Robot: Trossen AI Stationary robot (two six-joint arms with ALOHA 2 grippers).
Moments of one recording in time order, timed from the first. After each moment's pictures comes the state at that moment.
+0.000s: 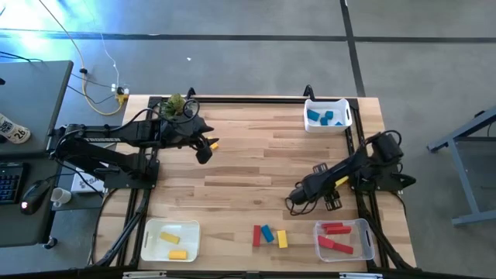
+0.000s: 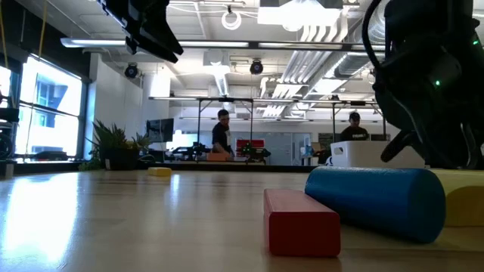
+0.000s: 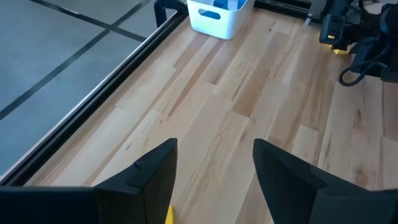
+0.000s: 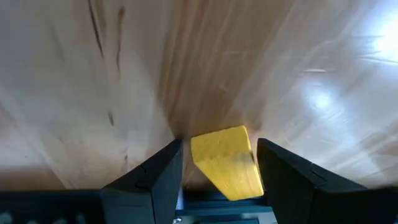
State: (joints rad) left arm 0.21 1.04 0.89 -0.50 -0.33 -0.21; right arm 0.35 1.81 0.87 -1.19 0.01 0.10
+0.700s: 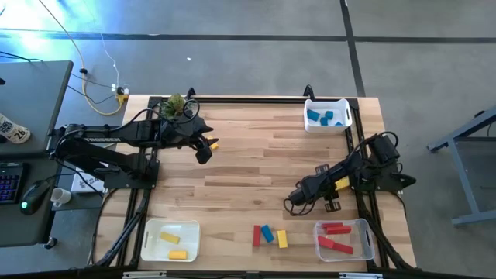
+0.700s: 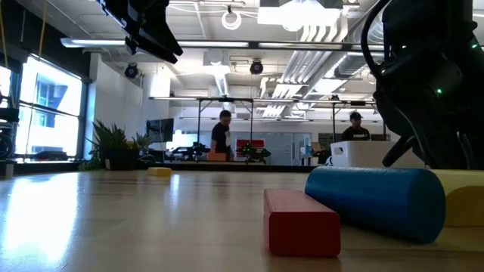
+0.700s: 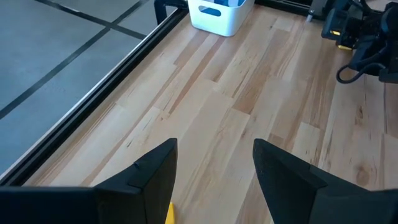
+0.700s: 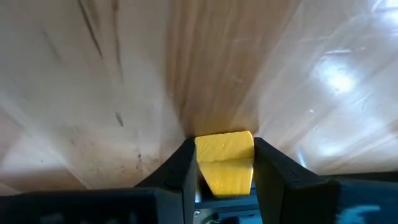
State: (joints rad) left arm 0.21 1.04 0.89 -0.51 -0.33 -0.21; right arm 0.35 1.86 0.87 -1.19 -0.02 0.19
